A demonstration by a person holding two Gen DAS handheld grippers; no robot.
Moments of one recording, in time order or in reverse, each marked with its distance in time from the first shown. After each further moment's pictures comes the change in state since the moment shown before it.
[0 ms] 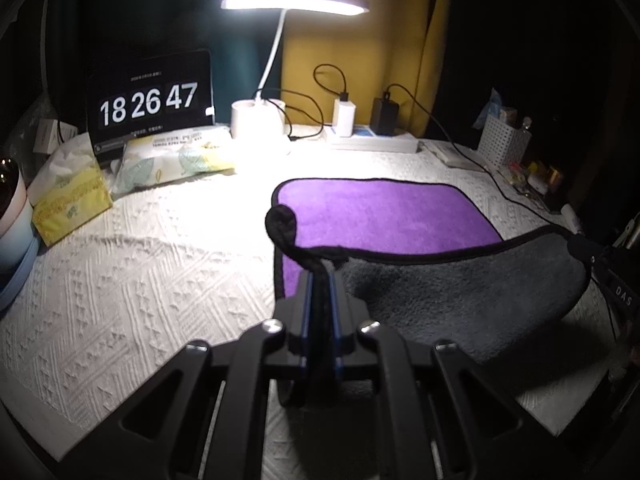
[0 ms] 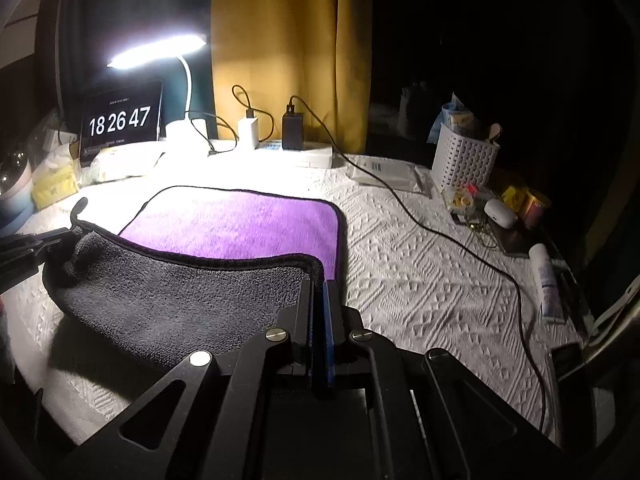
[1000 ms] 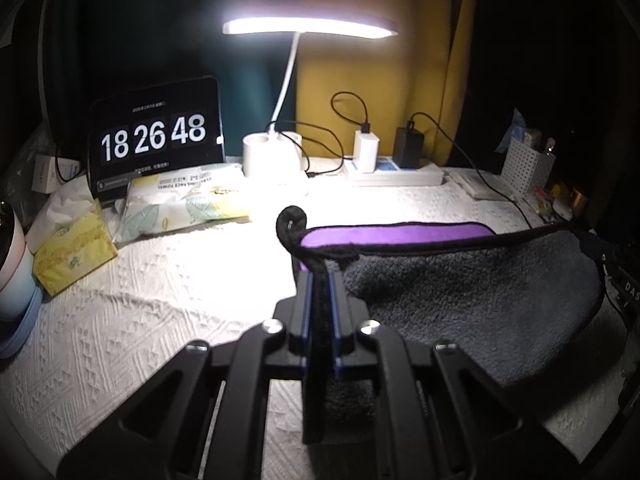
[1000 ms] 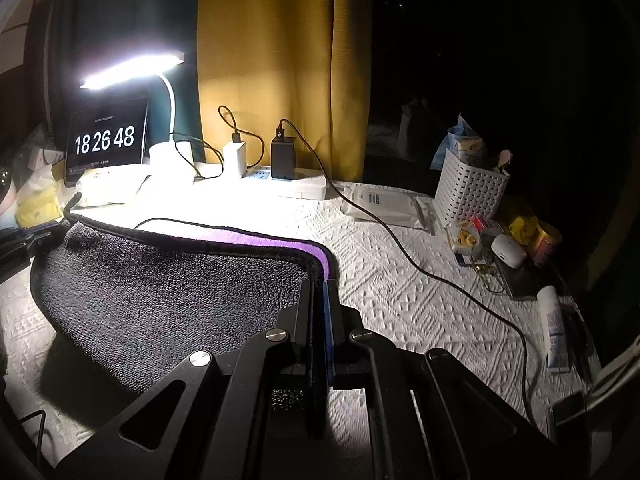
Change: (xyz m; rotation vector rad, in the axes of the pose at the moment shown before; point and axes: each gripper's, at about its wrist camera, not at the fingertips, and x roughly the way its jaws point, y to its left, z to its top) left arm 0.030 0.011 0.040 0.010 -0.069 0.057; right arm 0.038 -0.012 0.037 -0.012 -0.047 -0.004
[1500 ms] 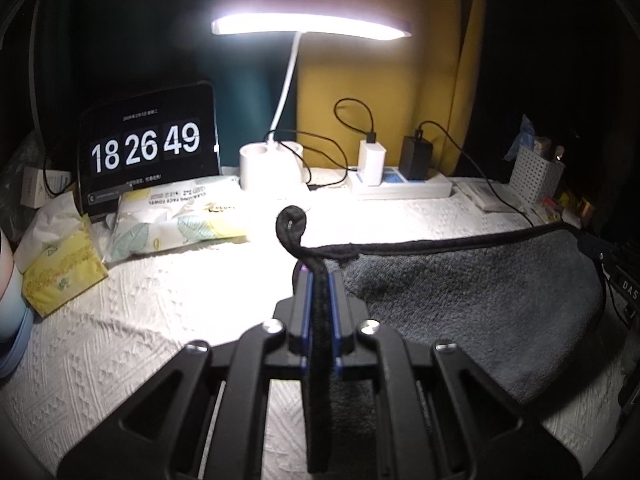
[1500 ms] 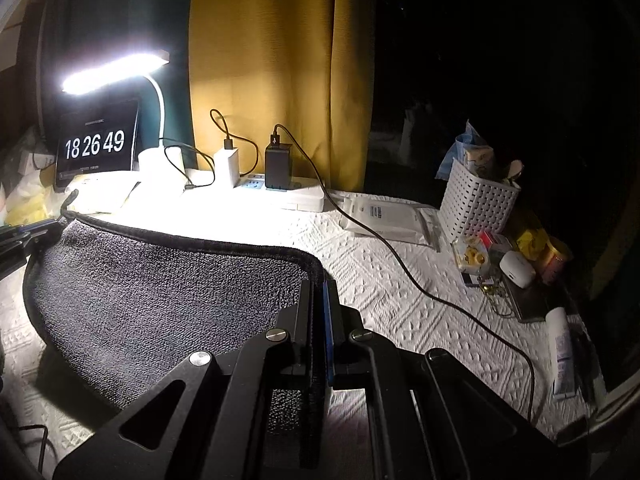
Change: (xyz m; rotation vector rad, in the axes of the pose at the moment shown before) left arm 0.025 0.002 0.017 -0.001 -0.015 0.004; right arm 0.032 -0.004 0.019 -0.011 -0.010 -0.003
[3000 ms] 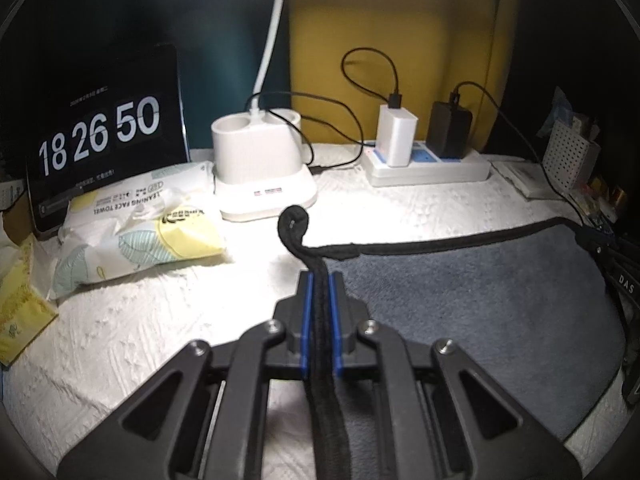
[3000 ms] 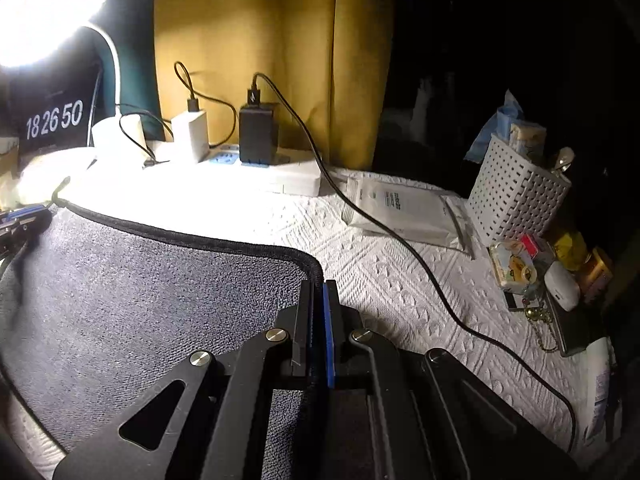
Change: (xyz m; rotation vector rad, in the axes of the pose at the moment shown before) left arm 0.103 0.005 0.020 0.040 0.112 0.002; right arm 0.109 -0.003 0.010 -0.018 0.109 -0.022
